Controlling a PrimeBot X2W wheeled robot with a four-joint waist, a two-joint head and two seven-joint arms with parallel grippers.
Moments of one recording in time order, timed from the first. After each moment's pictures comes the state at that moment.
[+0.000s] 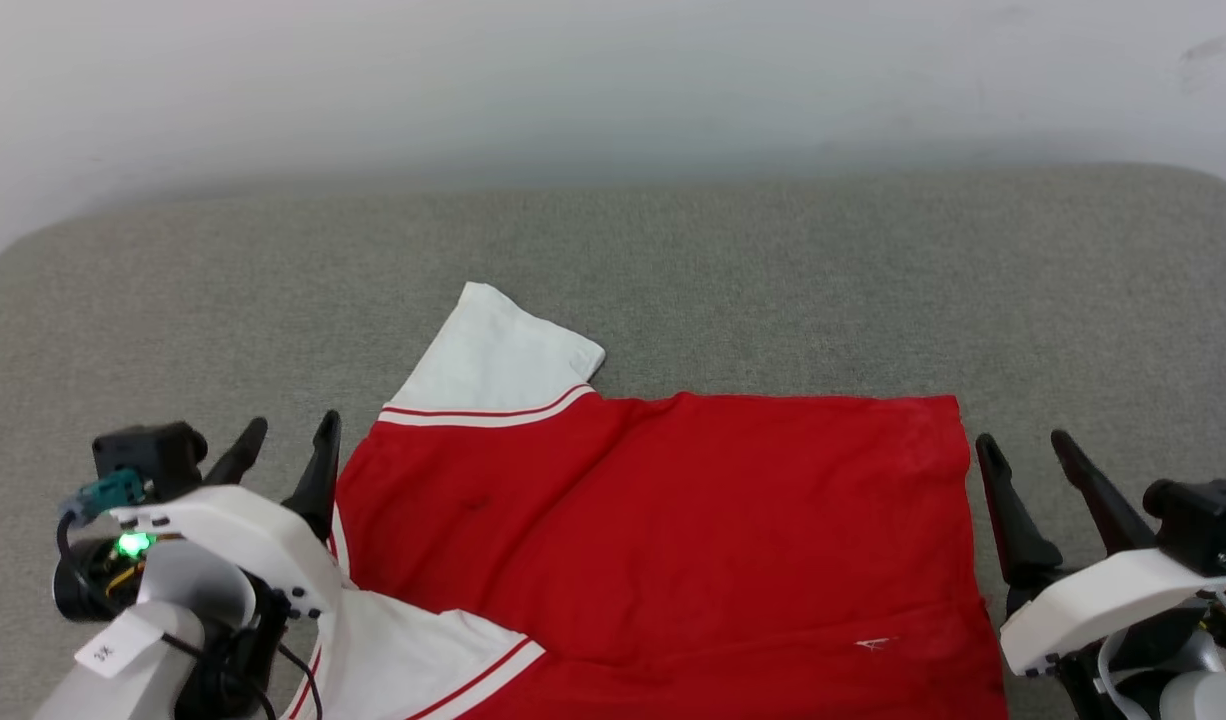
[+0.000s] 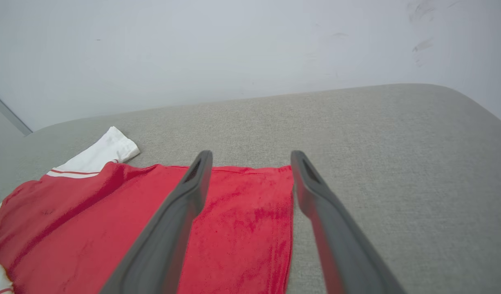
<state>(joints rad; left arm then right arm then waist) -0.22 0.56 -0.41 0.09 -0.83 0.23 0.00 -0.03 -0.10 -0.05 -0.01 0.28 0.13 0.08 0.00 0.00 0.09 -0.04</state>
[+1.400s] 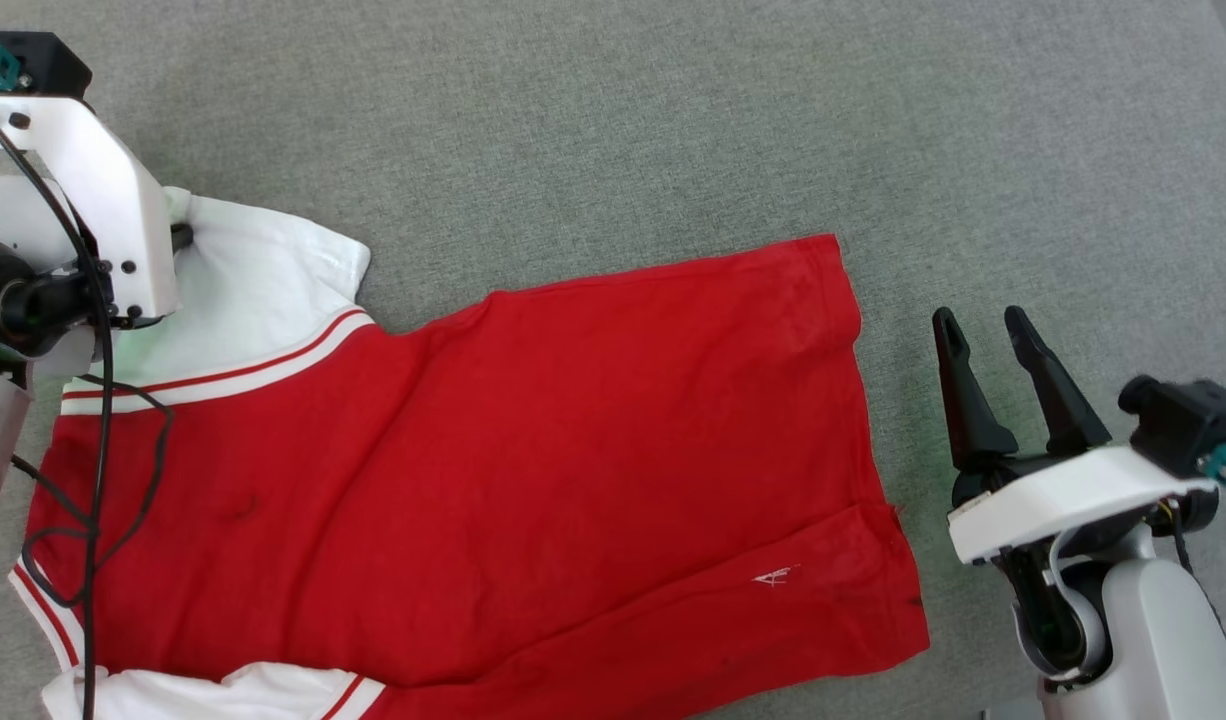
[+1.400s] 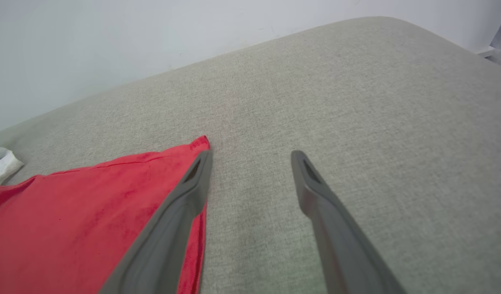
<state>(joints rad) -0.95 0.69 -0.57 0.52 -0.91 0.00 0.85 -0.24 -0.05 0.02 0.09 0.37 0.13 -0.05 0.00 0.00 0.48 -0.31</state>
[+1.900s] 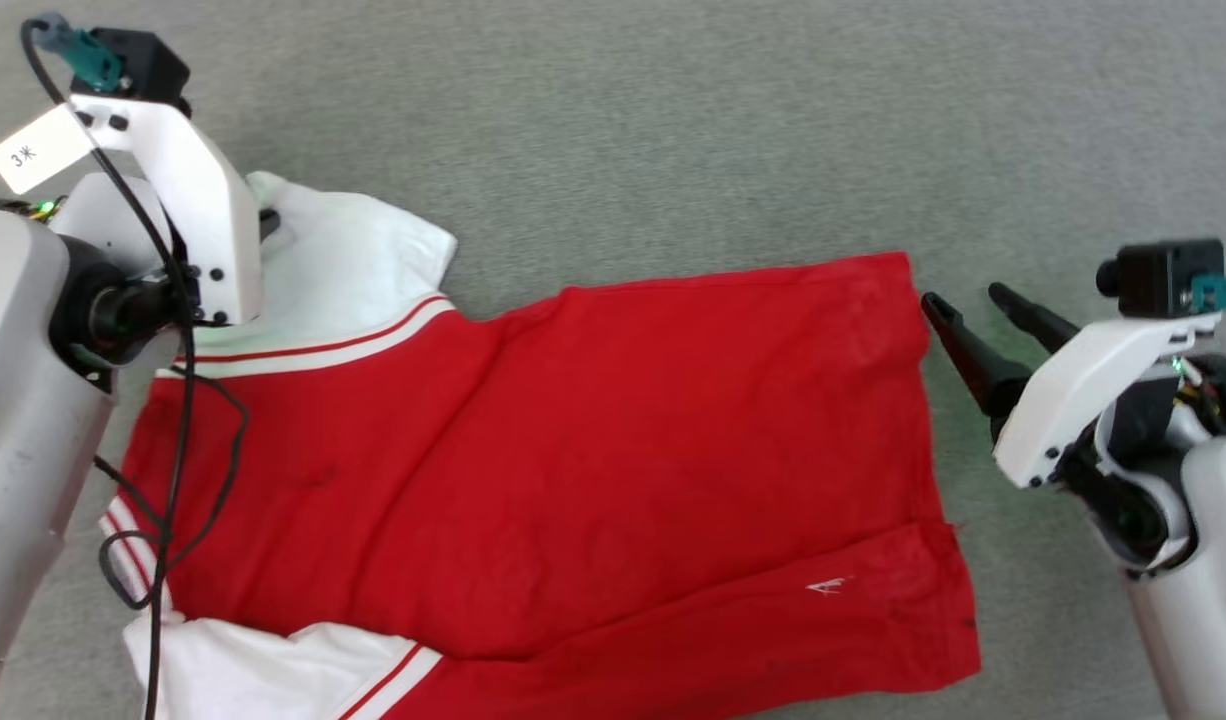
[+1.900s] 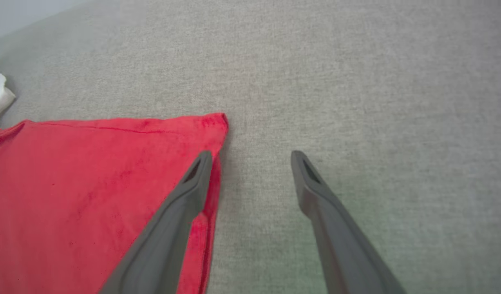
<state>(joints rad) -0.95 0.62 -0.58 0.46 -0.89 -0.02 0.73 -0.45 -0.26 0.13 0.23 0.54 0.13 0.37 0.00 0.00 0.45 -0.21</state>
